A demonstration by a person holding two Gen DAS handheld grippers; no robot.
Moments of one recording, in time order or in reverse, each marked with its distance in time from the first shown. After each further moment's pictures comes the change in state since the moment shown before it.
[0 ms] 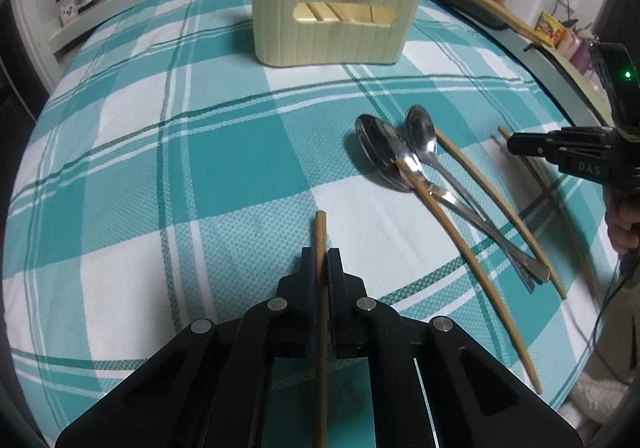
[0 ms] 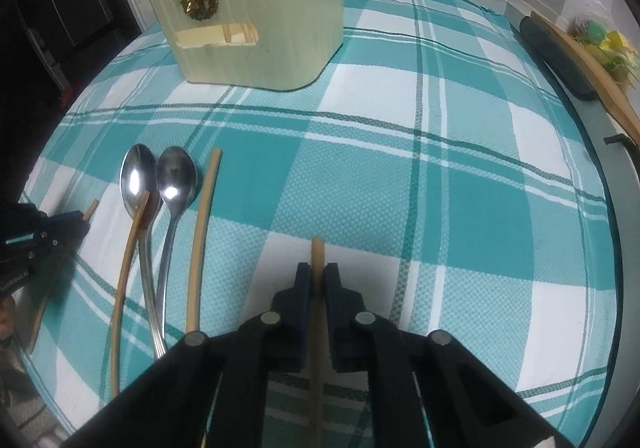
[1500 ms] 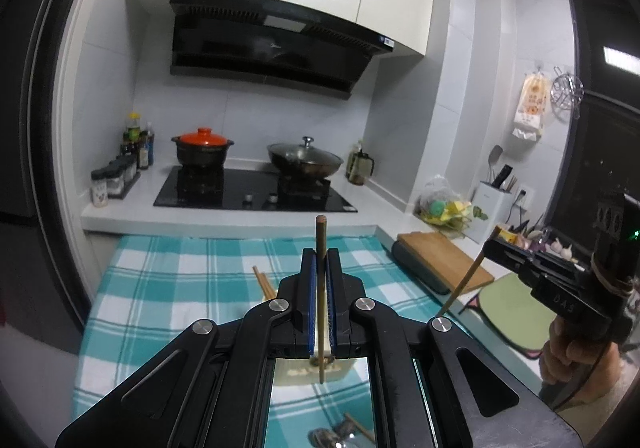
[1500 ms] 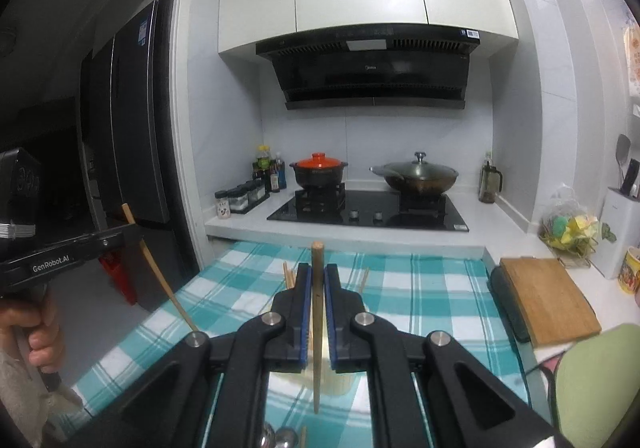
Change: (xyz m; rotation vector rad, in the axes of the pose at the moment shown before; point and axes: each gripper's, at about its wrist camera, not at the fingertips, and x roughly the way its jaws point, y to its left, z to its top) left arm -0.239 0.014 0.168 -0.069 -0.715 -0.080; right arm -0.260 0.051 0.107 -0.052 -0.788 0.030
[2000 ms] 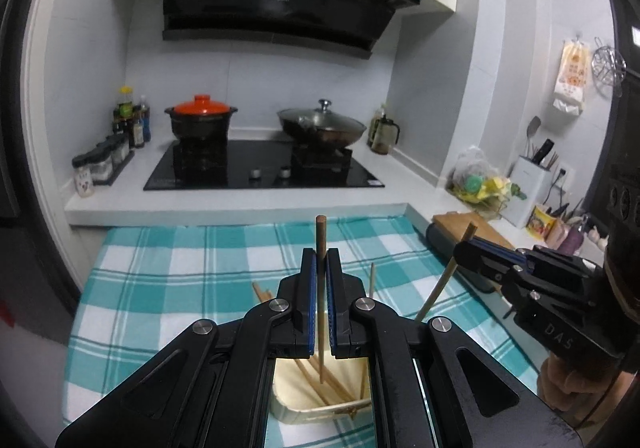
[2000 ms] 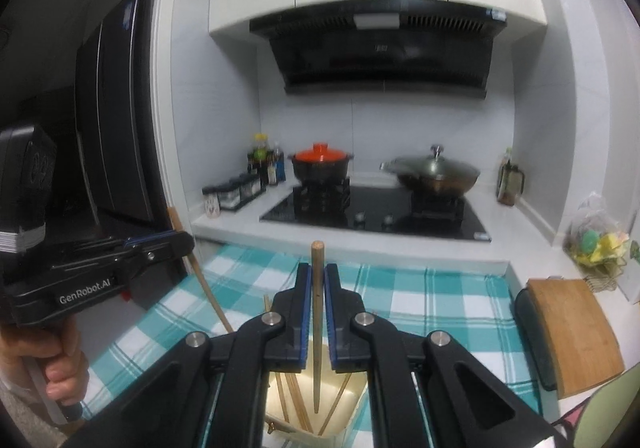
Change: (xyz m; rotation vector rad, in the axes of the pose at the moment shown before) left arm 0.146 0.017 -0.001 0.007 0.156 0.066; right arm 0.134 -0.015 0.021 -0.017 0.096 0.028
